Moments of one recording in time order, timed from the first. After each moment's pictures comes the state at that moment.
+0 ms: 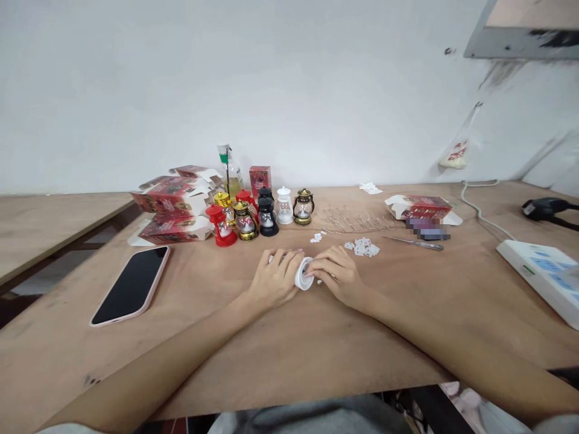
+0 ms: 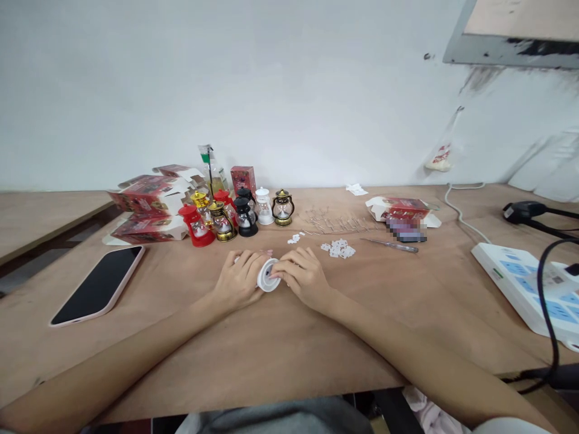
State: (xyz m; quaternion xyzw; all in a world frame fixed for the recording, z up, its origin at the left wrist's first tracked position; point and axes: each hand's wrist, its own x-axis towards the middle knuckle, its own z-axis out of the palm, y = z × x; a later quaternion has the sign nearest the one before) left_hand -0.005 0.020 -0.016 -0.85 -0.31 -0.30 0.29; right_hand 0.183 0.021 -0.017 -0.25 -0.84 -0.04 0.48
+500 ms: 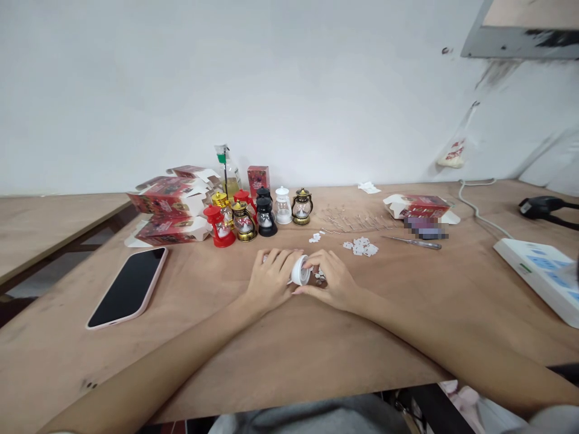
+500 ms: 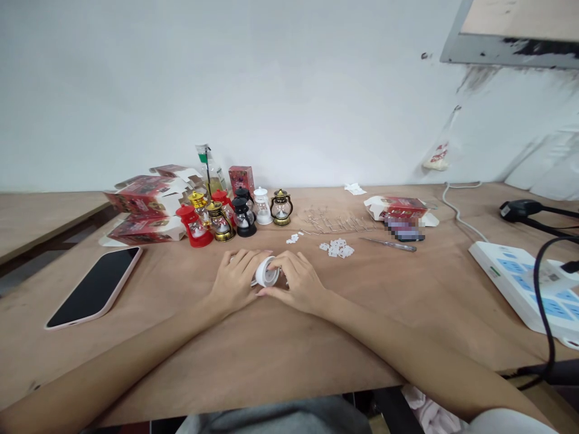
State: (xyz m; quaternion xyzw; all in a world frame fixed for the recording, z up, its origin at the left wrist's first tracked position) left_hand -0.008 0.019 -0.018 -0.86 -0.36 -0.29 0.20; right_hand 0.177 0.016 -0.022 -0.28 -0.85 0.00 0.44
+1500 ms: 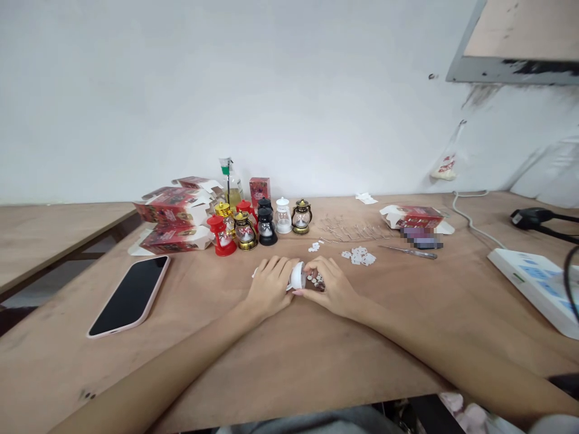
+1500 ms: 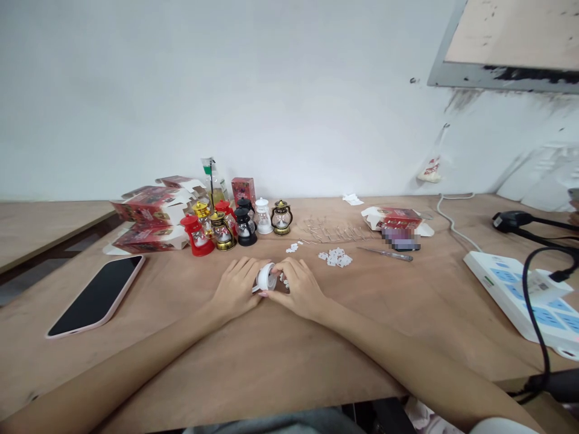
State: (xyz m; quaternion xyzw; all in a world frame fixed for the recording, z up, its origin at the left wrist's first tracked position) left_hand -0.012 0.026 -0.021 -0.88 -0.40 -0.22 0.15; right_hand 0.177 0.021 -0.026 -0.35 -0.84 0.03 0.41
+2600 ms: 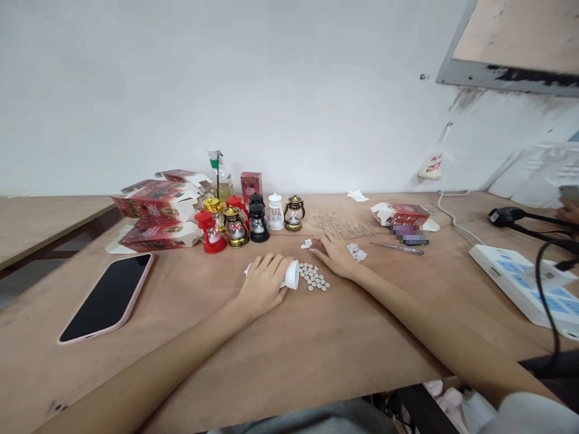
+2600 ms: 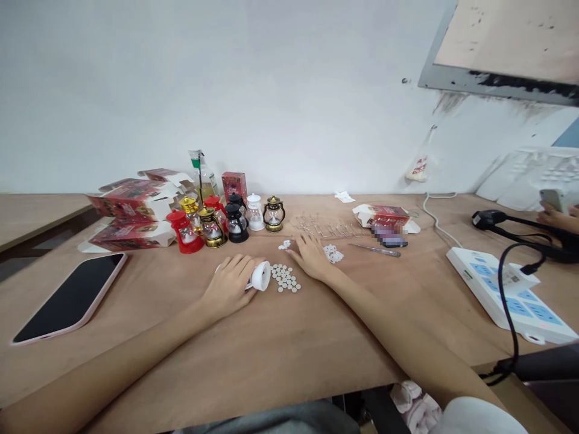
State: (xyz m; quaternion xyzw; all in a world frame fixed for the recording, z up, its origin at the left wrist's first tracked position) left_hand -0.008 0.022 -0.012 -0.88 -0.41 -0.18 0.13; right_hand 0.225 0.097 -0.041 -0.47 -0.83 -0.03 0.29
